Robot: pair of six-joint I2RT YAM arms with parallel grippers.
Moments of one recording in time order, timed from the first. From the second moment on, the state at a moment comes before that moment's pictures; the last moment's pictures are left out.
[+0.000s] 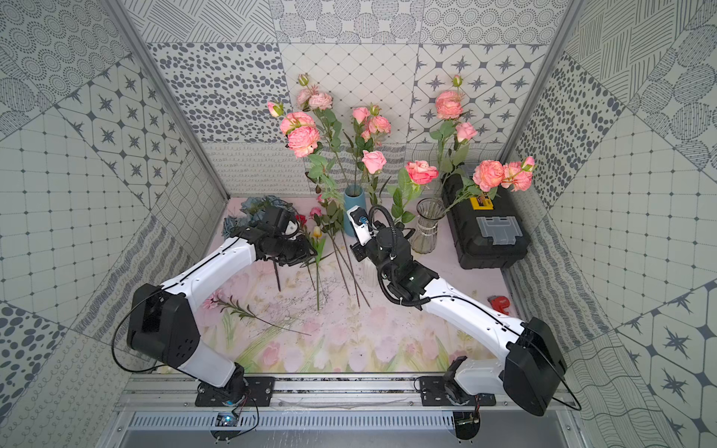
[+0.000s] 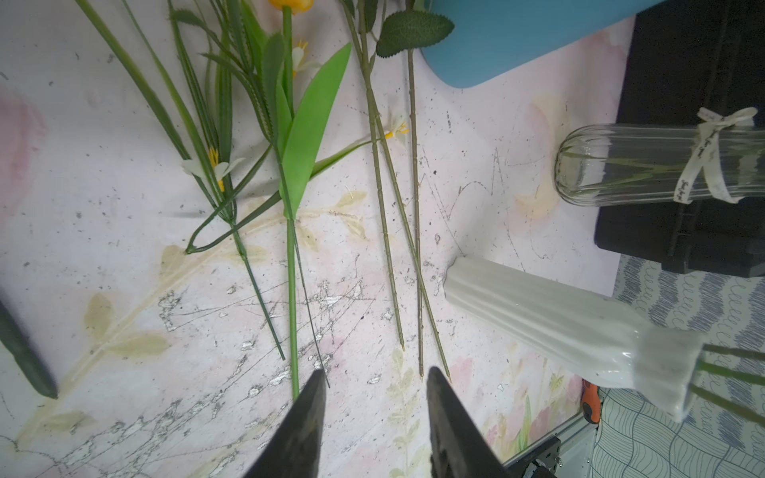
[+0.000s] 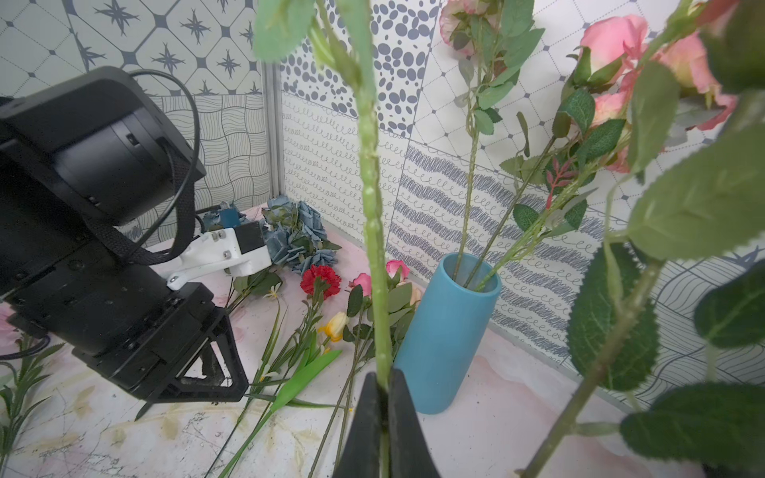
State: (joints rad) left arm -0.37 1.58 1.26 -0.70 0.33 -0.62; right arm 0.78 1.30 0.98 0.22 0.18 -0.16
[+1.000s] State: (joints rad) left arm -0.37 1.58 1.27 -0.71 0.33 -0.62; right arm 0.77 1.29 0.91 0.24 0.18 -0.12
